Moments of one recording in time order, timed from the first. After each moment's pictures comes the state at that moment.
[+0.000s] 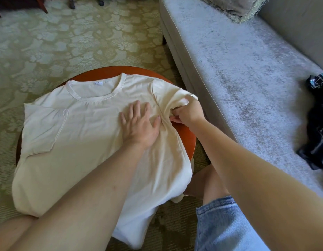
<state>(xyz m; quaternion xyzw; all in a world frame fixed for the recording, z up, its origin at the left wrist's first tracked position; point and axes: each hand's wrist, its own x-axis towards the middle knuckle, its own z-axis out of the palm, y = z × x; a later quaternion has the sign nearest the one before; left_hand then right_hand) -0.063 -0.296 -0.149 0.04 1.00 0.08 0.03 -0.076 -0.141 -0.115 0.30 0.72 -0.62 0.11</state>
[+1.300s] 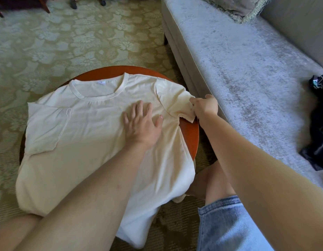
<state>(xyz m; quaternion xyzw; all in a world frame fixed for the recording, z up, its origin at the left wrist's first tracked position) -0.063 -0.296 -0.150 0.04 0.99 0.10 0.02 -0.087 -0.113 -0.122 0.37 0.72 -0.58 -0.01</state>
